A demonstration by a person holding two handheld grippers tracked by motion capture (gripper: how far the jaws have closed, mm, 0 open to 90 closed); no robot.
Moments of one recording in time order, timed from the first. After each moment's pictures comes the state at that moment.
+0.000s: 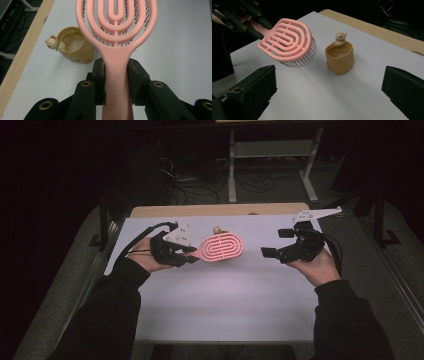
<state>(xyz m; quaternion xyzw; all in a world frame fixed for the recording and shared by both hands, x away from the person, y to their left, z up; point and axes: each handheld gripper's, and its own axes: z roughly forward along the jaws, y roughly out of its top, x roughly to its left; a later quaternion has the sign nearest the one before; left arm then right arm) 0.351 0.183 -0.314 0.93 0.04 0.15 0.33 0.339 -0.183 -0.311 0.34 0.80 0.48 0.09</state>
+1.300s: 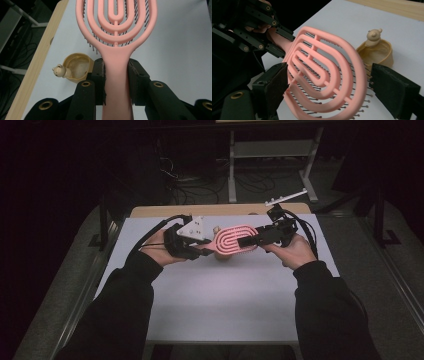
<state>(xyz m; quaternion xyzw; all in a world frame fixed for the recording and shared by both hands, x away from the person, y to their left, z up) 0.355 0.149 -0.299 0.92 0.01 0.17 0.35 0.380 -0.133 -0.300 0.36 0.81 0.46 -0.05</state>
